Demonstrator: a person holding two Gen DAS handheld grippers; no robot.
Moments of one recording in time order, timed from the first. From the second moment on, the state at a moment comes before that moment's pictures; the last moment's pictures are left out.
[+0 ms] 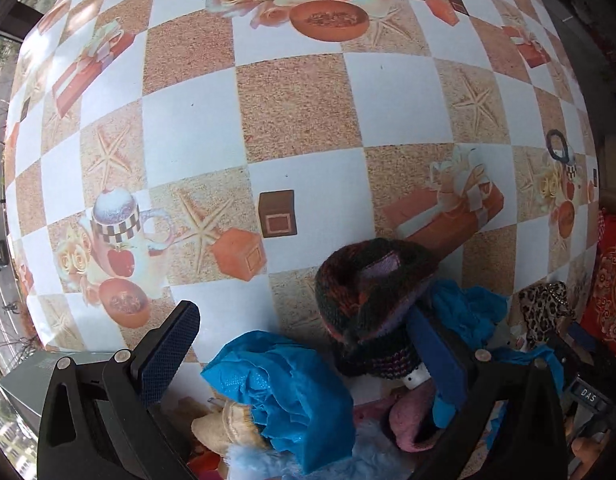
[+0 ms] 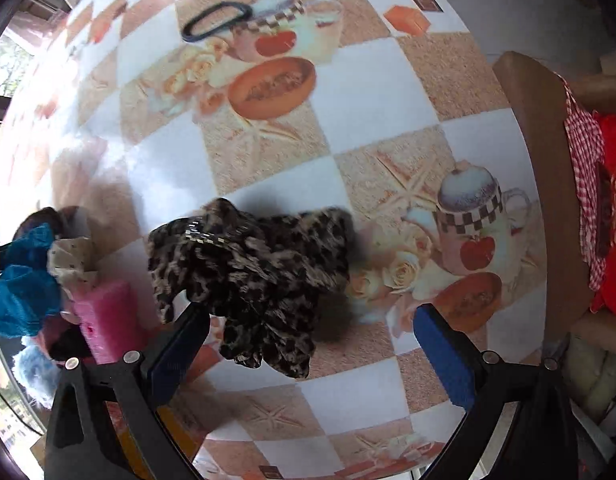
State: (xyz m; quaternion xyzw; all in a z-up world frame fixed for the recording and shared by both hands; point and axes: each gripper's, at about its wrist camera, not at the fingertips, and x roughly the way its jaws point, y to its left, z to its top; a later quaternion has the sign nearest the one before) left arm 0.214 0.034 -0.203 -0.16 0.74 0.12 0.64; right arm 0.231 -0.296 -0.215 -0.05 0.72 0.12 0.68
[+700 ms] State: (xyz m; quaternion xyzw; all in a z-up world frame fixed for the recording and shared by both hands) left arm 0.213 0.029 -0.245 -0.17 0.75 0.13 0.62; right arm 0.245 -0.227 -0.235 -0.15 0.70 0.16 0.68
